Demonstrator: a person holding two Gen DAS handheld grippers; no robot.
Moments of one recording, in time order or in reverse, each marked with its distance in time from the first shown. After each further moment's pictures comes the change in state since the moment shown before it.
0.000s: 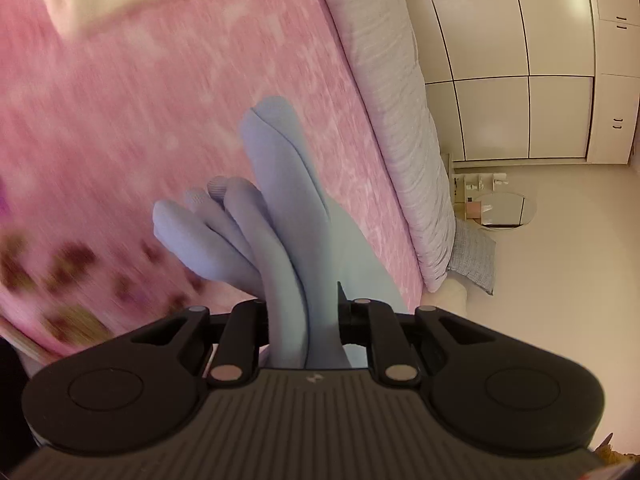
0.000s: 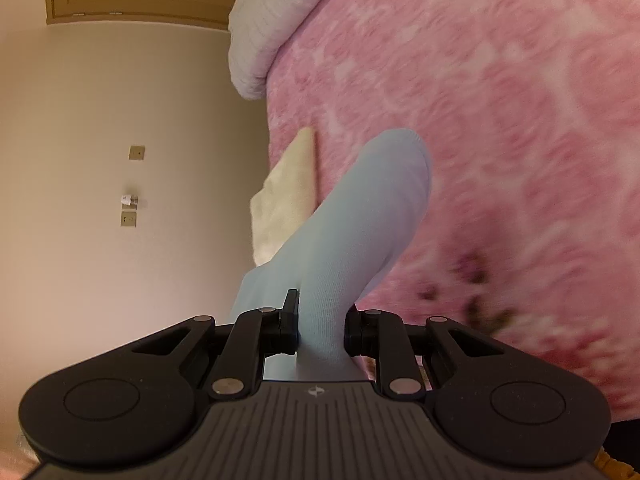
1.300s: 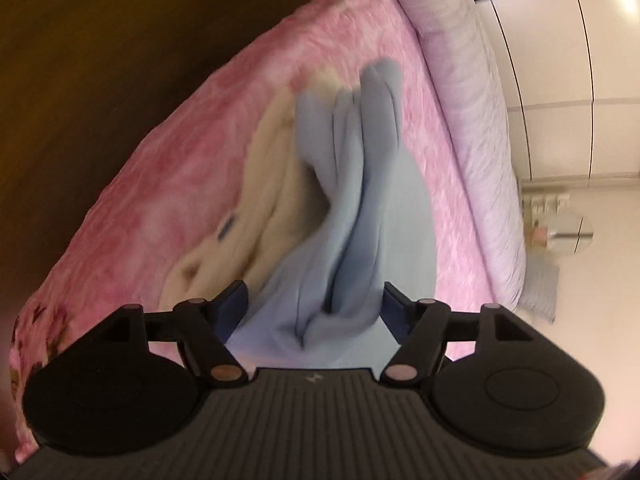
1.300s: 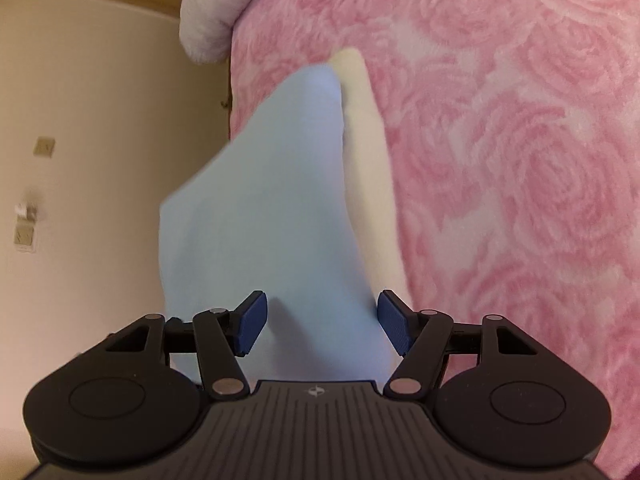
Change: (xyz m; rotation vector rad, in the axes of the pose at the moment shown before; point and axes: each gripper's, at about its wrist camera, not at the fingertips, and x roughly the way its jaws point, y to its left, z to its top) left arm -0.100 0.187 0.365 0.071 0.044 0.189; right arm 0.381 0.101 0.018 -0.057 -0.074 -0.290
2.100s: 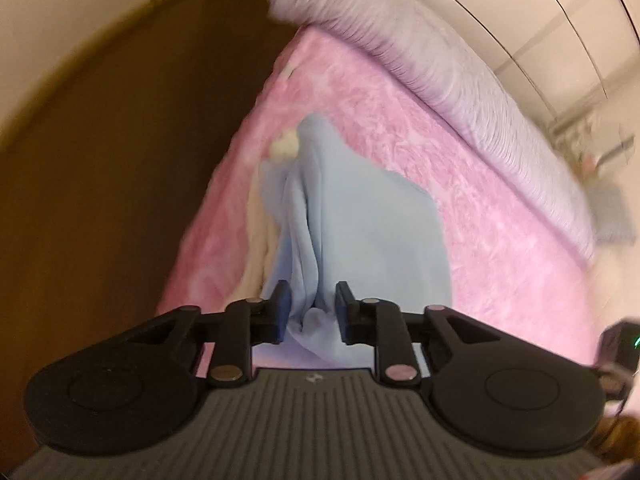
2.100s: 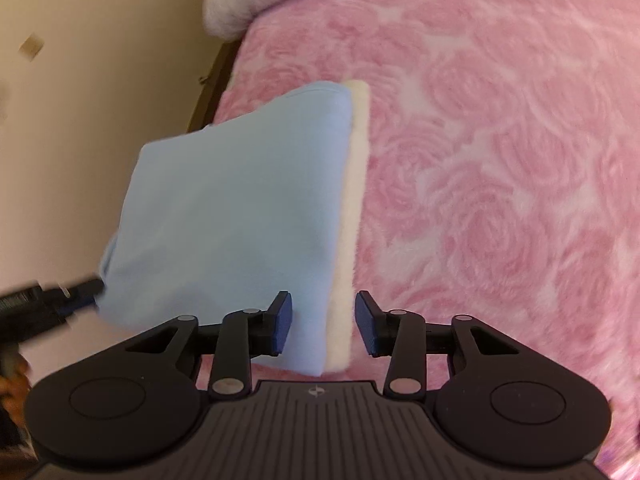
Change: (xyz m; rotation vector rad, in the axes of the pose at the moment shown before) left arm -0.078 -0.085 -0.055 0.445 -0.194 0.268; right arm -0.034 0.052 -0.040 -0.359 -0.046 -0.277
